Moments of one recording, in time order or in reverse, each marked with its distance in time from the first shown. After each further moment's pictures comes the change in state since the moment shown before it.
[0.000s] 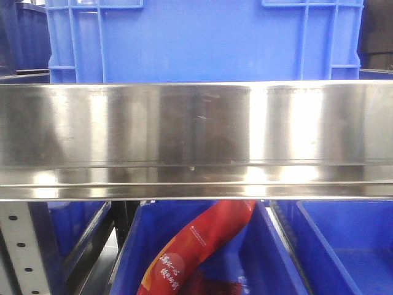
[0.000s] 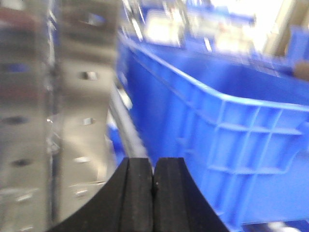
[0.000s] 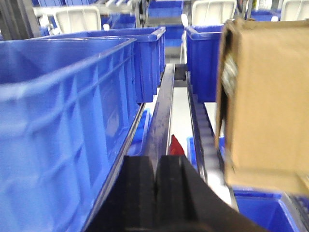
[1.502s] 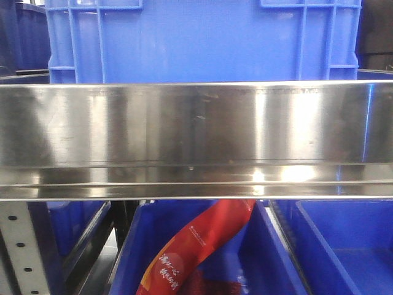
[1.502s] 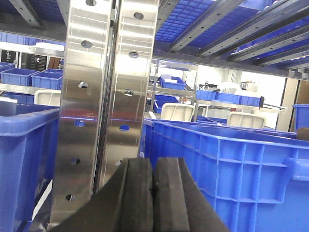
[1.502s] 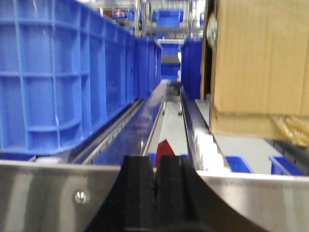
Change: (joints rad) left arm 0.074 -0.441 0.151 0.037 -0.024 -0.002; right arm 0.000 -0.543 0.410 -0.060 0.012 0.007
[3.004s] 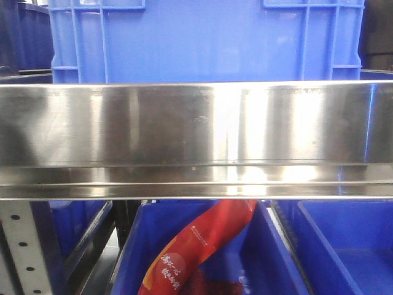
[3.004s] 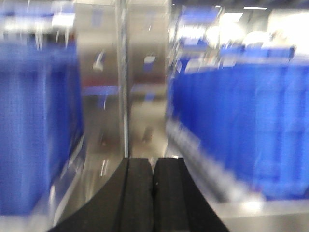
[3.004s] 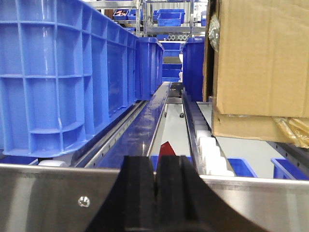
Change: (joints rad) left arm 0.014 0.000 0.182 0.357 -0.010 -0.224; right arm 0.000 -0.005 0.000 -0.001 -0.012 0.008
